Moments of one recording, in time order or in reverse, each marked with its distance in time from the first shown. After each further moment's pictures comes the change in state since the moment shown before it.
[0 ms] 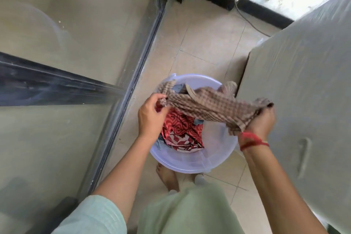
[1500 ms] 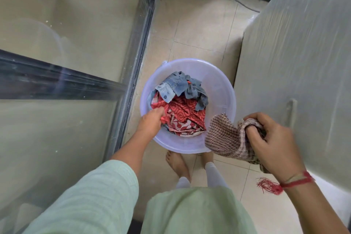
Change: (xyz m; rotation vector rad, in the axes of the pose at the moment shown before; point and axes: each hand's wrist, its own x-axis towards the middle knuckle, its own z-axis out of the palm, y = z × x) left_hand -0.042 -0.048 0.001 0.741 -0.584 0.119; right_hand -0.104 -0.091 -0.109 -1.276 -0.508 -0.328
